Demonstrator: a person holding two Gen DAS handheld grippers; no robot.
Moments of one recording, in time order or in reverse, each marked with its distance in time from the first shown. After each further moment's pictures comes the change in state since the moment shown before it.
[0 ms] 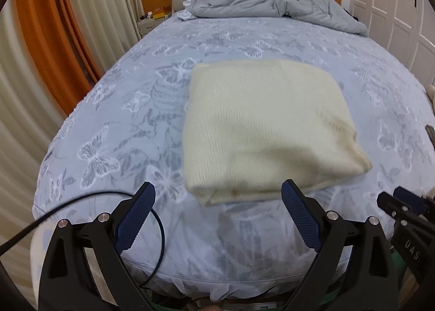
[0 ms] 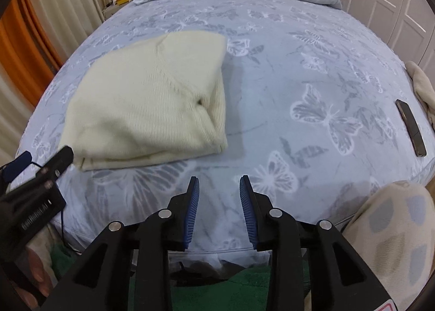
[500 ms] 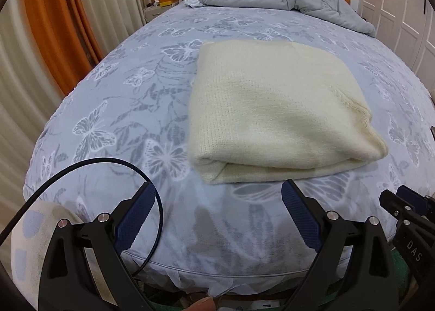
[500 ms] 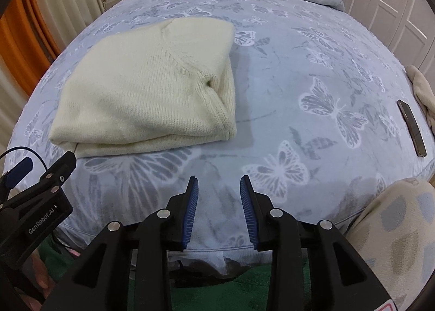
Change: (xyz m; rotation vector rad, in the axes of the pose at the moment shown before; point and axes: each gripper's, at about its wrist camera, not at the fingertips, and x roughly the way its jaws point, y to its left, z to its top) left arm 0.018 0.010 -0.023 -0.055 0.027 0.005; right arm 0.013 0.017 -0.014 -0.026 0.005 -0.034
